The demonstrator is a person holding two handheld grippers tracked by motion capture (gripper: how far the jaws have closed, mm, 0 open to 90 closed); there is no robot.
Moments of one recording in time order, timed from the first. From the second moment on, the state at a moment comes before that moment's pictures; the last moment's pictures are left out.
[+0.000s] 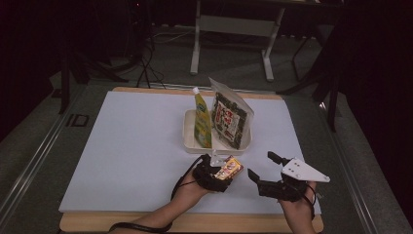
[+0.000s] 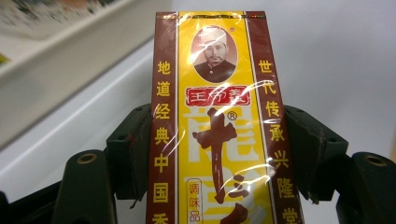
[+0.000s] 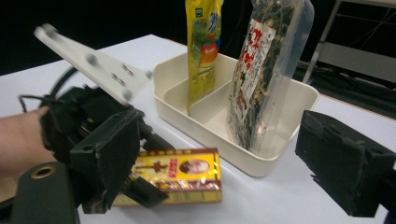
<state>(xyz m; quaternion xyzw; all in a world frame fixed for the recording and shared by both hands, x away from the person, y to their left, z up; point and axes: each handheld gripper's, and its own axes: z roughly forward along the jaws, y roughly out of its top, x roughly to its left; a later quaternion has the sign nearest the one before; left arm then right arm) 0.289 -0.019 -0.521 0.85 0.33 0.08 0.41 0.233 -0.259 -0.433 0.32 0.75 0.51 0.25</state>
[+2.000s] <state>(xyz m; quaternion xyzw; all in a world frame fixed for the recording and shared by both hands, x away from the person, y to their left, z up) 0.231 0.046 -0.489 0.68 0.24 0.24 0.65 0.256 -0.186 -0.415 0.38 0.71 0.58 0.07</state>
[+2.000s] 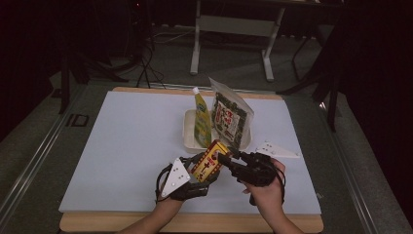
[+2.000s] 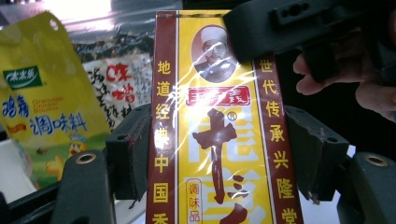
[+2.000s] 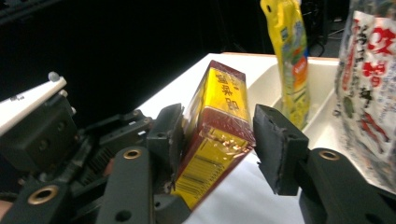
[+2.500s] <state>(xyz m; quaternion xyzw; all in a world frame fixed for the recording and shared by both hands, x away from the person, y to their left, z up) 0.233 0.034 -0.486 0.70 0.26 0.23 0.62 0.250 -0.177 -0.408 0.41 0.70 0.58 0.06</state>
